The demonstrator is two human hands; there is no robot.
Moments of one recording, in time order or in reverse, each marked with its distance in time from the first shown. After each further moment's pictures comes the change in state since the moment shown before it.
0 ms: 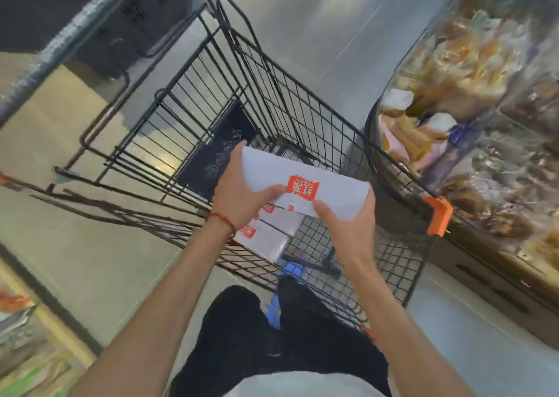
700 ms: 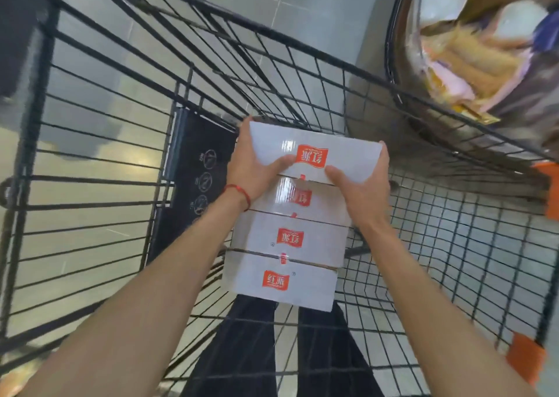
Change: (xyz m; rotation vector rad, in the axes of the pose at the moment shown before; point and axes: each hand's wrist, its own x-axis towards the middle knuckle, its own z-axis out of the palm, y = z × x) left_hand 0.245 -0.105 0.093 0.065 -0.338 0.013; right_hand 0.180 0.102 0.116 -0.008 0.232 0.208
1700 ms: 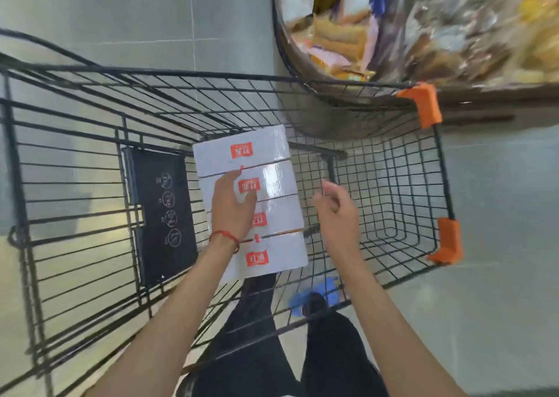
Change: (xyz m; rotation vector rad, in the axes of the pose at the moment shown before) left_hand -0.121 0.031 0.016 0.169 -0.125 0.120; right_hand -0.157 0.005 -0.058 0.232 0.217 0.187
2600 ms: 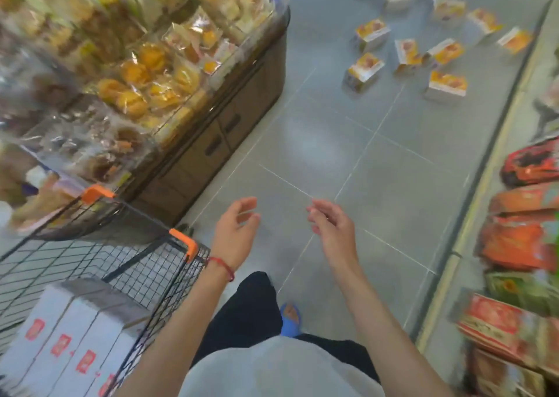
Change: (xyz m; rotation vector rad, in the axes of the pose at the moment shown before) left_hand -0.351 0.227 0.339 0.137 -0.726 0.626; right_hand -0.191 0.188 -0.455 0.762 0.756 0.013
